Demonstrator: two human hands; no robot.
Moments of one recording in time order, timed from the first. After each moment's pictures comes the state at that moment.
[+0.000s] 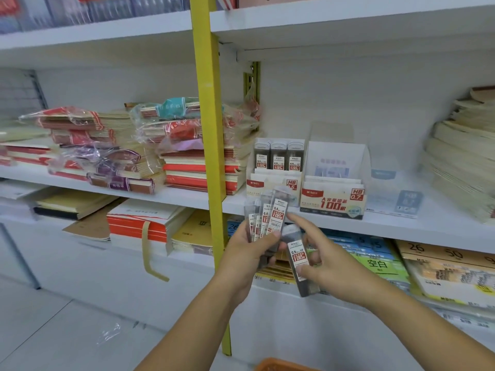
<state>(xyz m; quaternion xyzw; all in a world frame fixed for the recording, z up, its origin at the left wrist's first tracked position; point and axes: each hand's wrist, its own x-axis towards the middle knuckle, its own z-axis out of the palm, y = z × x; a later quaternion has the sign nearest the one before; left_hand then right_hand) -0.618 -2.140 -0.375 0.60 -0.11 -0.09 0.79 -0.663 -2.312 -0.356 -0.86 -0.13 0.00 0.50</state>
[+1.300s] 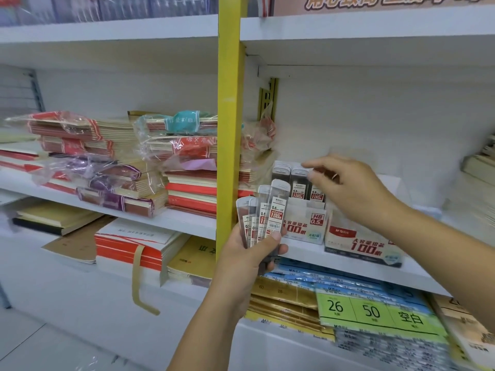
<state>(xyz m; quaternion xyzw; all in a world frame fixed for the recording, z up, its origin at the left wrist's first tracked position) -0.568 -2.120 -0.347 0.55 -0.13 -0.04 0.82 -0.556 -2.310 -0.232 -0.91 -0.15 -0.30 0.22</state>
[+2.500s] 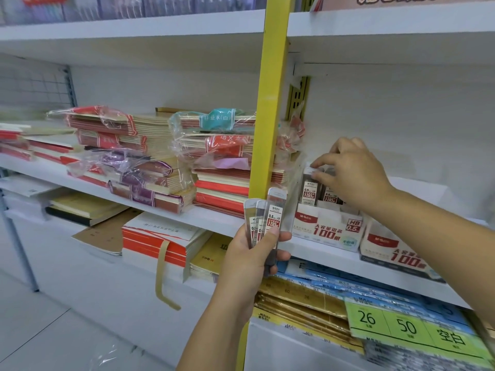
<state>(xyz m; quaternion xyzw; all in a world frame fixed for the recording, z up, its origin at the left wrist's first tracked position) -0.563 -2.083 -0.349 0.58 -0.11 0.00 0.81 -0.491 -2.282 -0.226 -0.93 -0.11 -0.36 0.02</state>
